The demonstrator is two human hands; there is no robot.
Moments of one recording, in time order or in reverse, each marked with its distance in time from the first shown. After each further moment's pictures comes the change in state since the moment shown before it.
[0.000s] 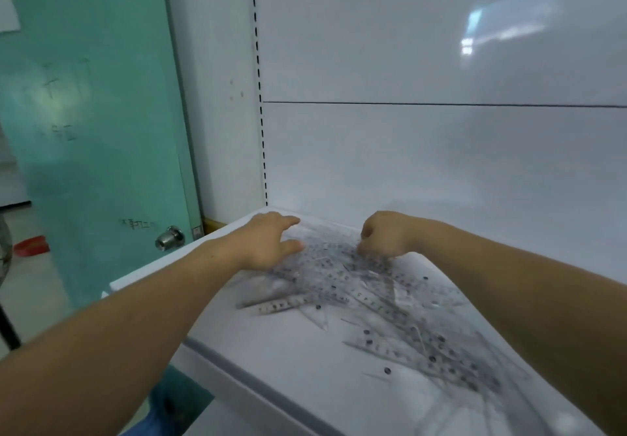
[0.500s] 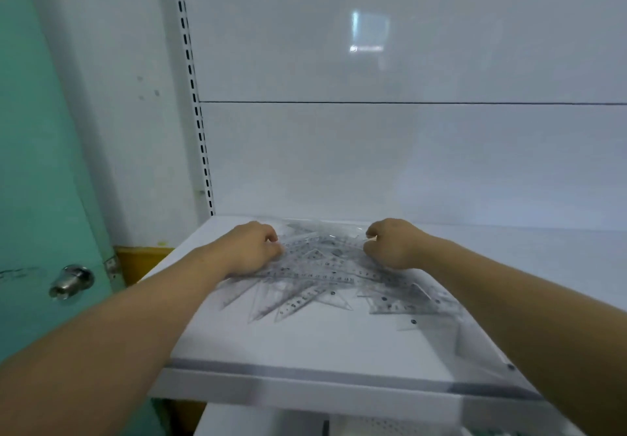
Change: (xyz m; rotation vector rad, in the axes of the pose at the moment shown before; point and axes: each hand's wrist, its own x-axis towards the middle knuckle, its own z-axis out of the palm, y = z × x) left_hand 0.041 -0.040 0.011 -0.022 -0.061 0.298; right_hand -0.065 -0.030 0.029 0.076 0.160 0.447
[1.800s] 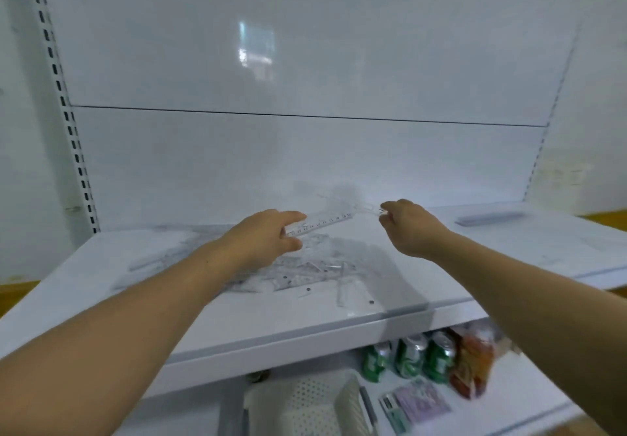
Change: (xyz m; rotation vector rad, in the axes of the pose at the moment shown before) left_hand -0.041 0.152 -0.006 -0.169 0.002 0.504; right_hand -0.148 0.097 -0.040 -0.037 0.366 0.373
